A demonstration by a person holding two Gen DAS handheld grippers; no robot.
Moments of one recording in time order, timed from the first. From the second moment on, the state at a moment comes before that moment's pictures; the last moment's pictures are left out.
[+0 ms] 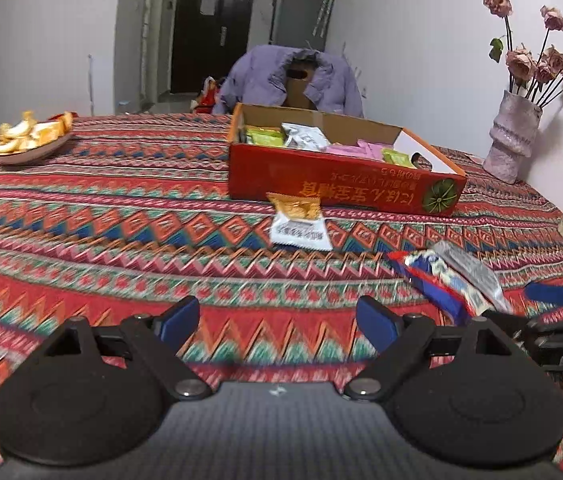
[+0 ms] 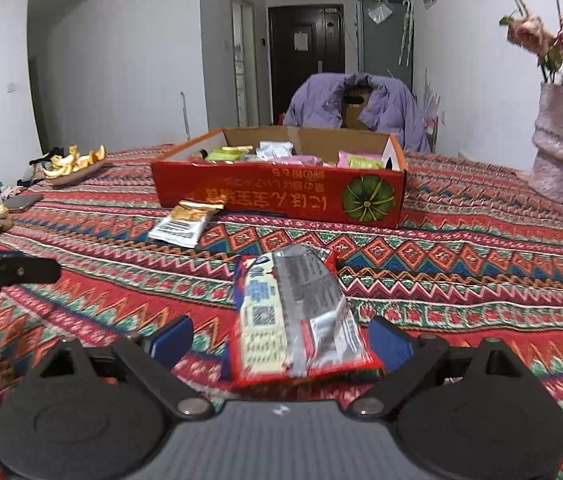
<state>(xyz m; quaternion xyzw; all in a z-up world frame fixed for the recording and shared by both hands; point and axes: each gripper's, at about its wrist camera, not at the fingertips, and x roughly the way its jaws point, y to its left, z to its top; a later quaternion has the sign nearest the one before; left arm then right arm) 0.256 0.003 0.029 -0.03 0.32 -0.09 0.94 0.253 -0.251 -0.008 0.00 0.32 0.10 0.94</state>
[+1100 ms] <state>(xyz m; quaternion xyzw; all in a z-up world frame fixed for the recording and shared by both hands) 0.379 -0.048 0.001 -0.01 0.35 -0.09 0.93 0.348 -0.259 -0.028 0.00 0.35 0.11 0.93</state>
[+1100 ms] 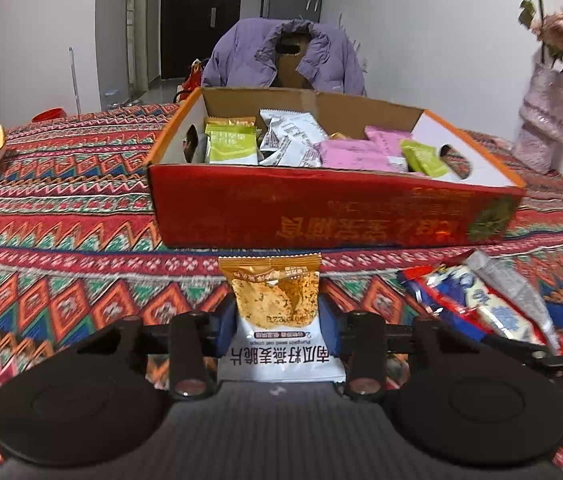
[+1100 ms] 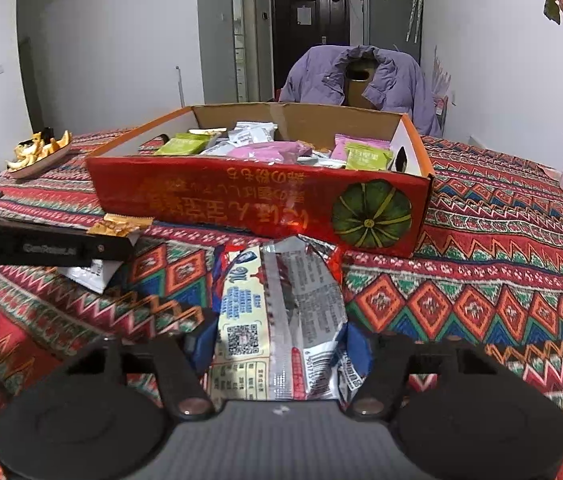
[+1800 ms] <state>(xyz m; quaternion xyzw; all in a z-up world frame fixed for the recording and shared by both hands) 0.224 -0.024 0.069 -0.03 0.26 -0.11 0.96 0.216 -0.252 0.035 -0.01 0.28 0.12 0.95</state>
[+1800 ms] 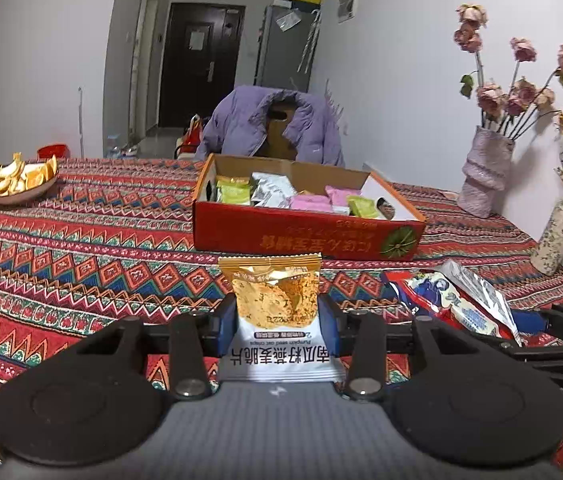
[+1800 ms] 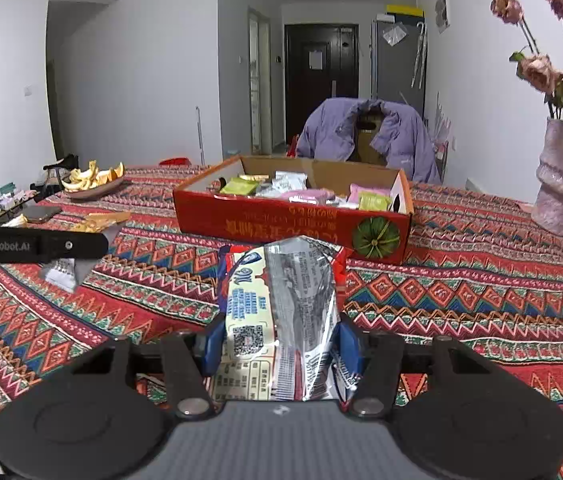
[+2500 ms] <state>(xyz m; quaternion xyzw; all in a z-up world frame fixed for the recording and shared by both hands) 0.420 -0.062 0.087 -0.04 0.31 -0.15 0.94 0.411 -0.302 0.070 0.09 0.28 0.13 0.95</state>
